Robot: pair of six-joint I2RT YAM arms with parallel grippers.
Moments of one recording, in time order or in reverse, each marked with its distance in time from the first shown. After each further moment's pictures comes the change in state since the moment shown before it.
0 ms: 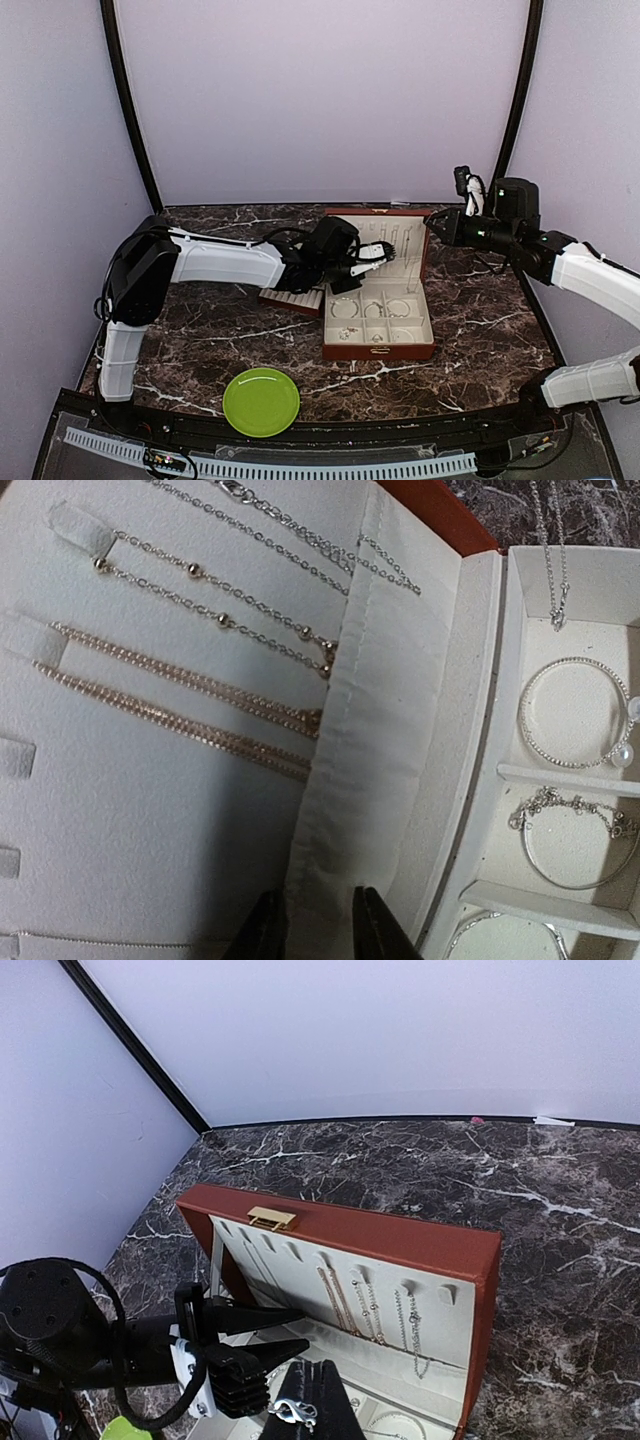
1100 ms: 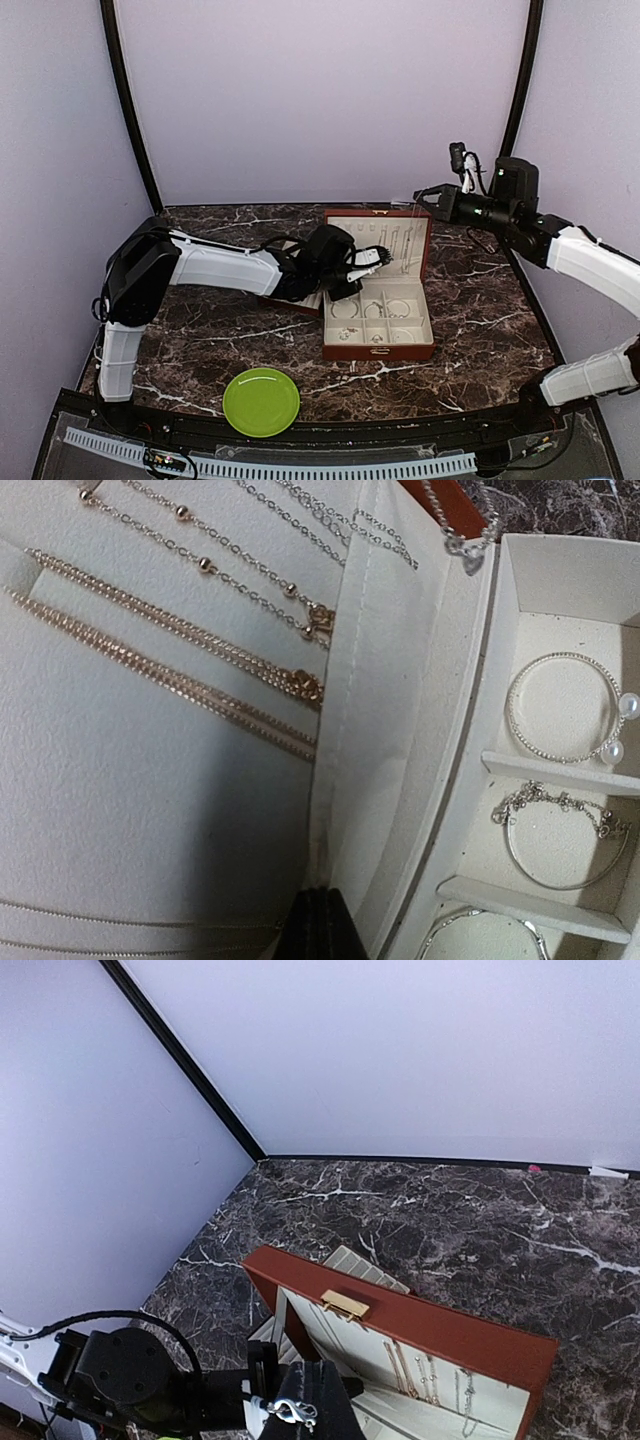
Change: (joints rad) left arm -0.012 -0.016 -0.087 0.072 0.015 -0.071; right arm 0.003 0.069 0.107 0.072 -0.105 0.048
